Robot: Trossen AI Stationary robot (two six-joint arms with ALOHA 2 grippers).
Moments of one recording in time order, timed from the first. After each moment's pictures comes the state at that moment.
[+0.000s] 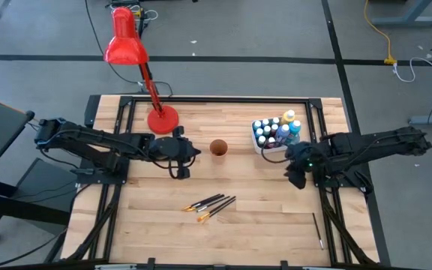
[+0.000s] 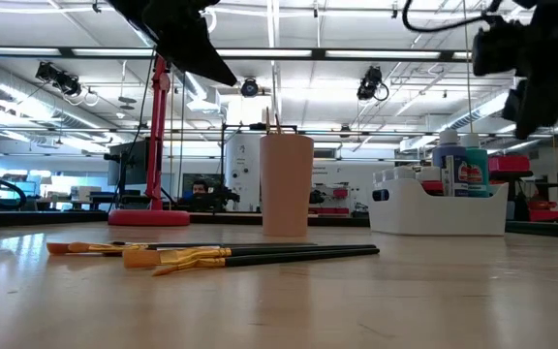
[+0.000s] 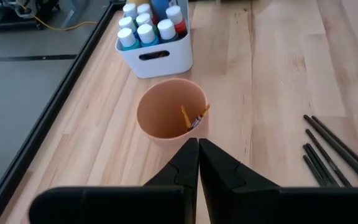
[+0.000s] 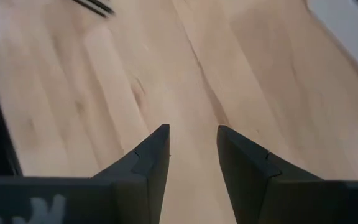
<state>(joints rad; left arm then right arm) -0.10 1.24 0.89 -0.26 -0.35 0.00 0.10 0.80 0.67 -0.90 -0.06 0.61</state>
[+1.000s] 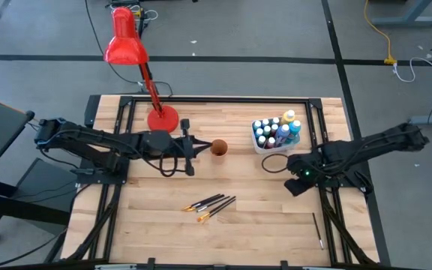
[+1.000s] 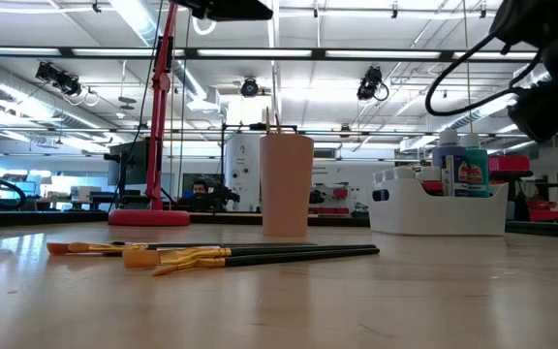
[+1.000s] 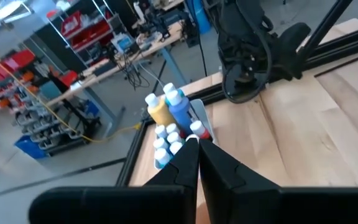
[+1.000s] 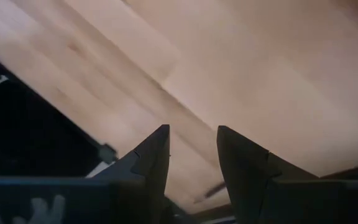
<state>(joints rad) -0.10 1.25 0.89 0.16 -0.35 0.41 0.17 0.86 0.51 -0.86 -0.43 1.23</state>
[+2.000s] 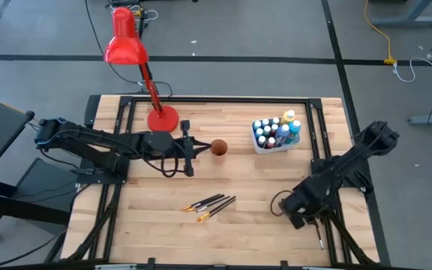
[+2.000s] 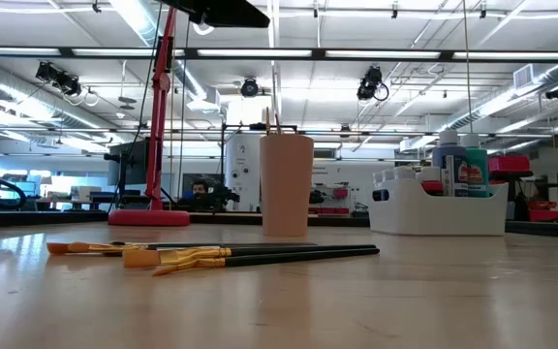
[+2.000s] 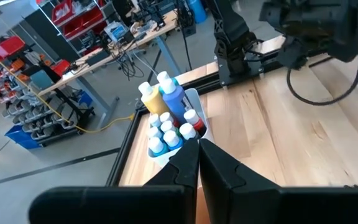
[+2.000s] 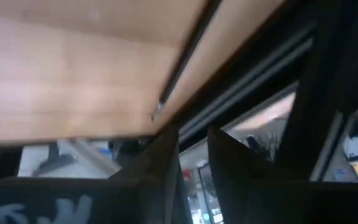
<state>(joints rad) -0.10 1.25 0.89 0.11 -0.35 0.38 0.63 1.44 0.63 -0.78 -0.78 1.83</state>
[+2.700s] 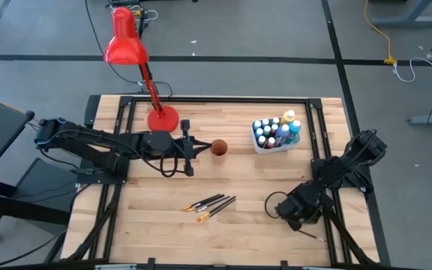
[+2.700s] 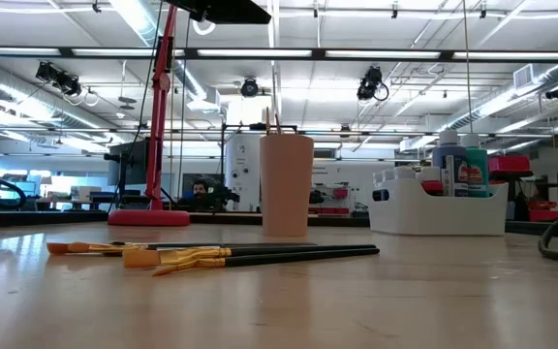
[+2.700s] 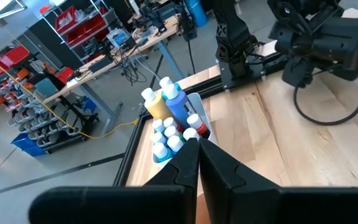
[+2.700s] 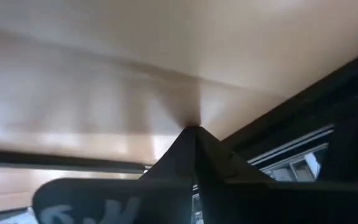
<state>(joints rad) -0.10 1.24 0.89 0.13 -0.35 0.42 0.65 1.64 0.62 -0.68 -0.69 1.70</state>
